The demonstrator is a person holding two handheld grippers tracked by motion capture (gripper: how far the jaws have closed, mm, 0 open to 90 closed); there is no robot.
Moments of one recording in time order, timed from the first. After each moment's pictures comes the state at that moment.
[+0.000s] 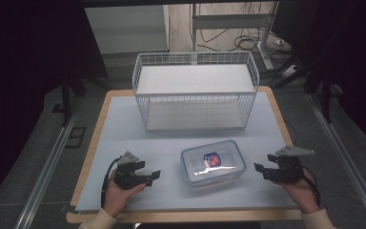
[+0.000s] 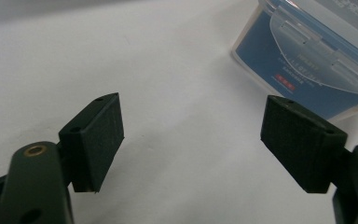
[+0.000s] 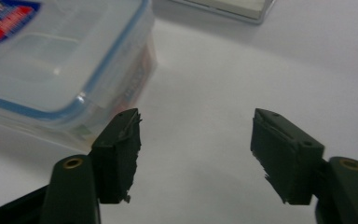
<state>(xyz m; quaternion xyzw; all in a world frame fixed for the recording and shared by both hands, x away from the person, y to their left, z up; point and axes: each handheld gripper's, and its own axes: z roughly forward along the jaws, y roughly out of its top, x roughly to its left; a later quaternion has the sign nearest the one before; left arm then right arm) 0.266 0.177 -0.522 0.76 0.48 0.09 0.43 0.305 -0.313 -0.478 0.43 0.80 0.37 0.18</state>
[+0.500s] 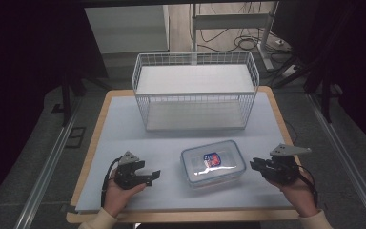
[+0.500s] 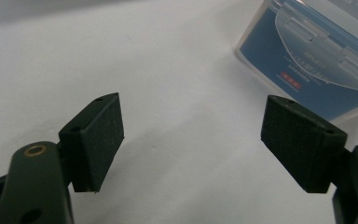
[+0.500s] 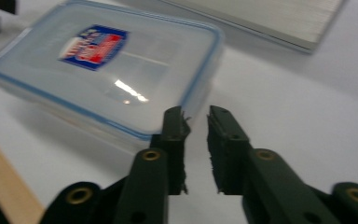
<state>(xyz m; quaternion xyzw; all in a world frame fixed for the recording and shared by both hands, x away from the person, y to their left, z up) 0.267 0.176 -0.524 0.76 0.48 0.10 0.43 0.290 -0.287 -0.452 0.37 0.83 0.40 0.14</state>
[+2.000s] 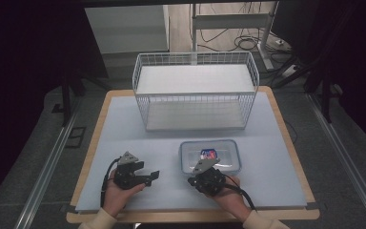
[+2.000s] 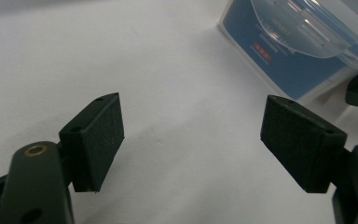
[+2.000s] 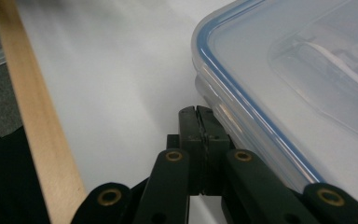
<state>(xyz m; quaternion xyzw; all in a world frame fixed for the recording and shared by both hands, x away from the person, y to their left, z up) 0.268 0.180 -0.528 0.76 0.49 0.09 0.42 0.277 -0.105 -0.505 0.22 0.91 0.34 0.08</state>
